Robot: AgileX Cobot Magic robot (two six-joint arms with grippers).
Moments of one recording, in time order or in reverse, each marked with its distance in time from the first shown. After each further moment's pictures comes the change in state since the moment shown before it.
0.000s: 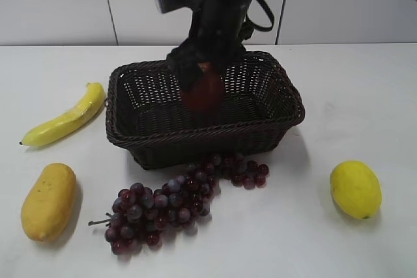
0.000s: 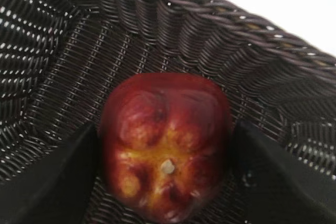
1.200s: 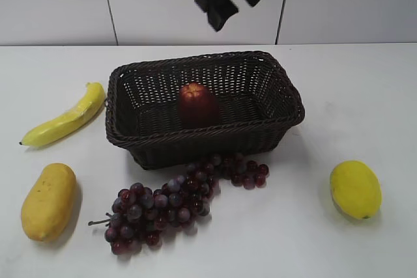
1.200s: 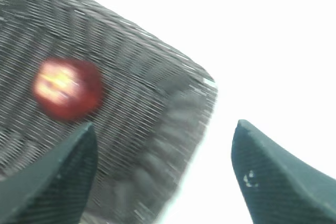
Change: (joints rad) left arm 0.000 0.000 0.000 0.000 0.000 0.000; right arm 0.001 -0.247 -0.001 -0.250 0.097 -0.001
